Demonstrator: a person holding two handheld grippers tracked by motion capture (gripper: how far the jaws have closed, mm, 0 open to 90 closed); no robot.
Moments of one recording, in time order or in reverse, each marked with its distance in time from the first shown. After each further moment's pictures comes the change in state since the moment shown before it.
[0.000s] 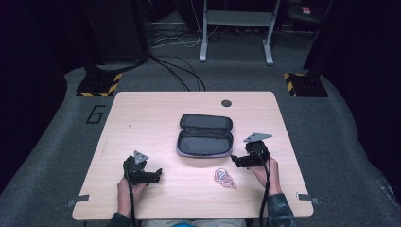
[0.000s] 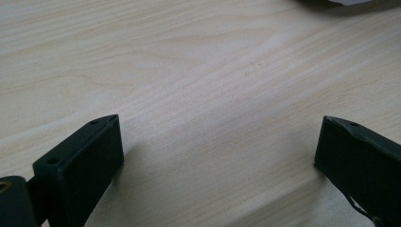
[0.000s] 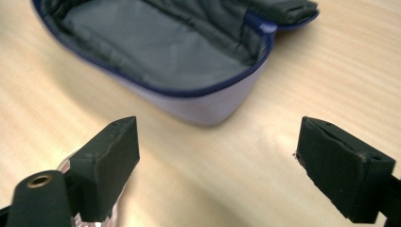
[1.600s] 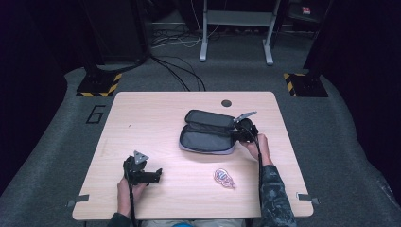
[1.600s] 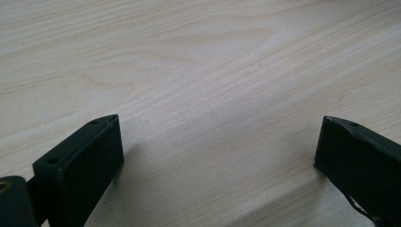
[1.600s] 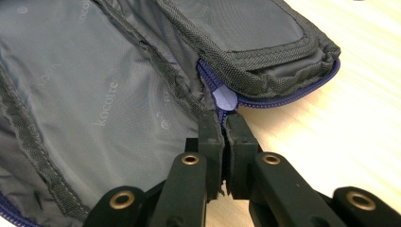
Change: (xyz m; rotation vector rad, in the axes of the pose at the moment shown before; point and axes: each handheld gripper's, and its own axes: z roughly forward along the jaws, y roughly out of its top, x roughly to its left) left arm 0.000 0.000 0.000 0.000 0.001 -0.001; right arm -0.059 0.057 0.084 0.097 0.033 -0.055
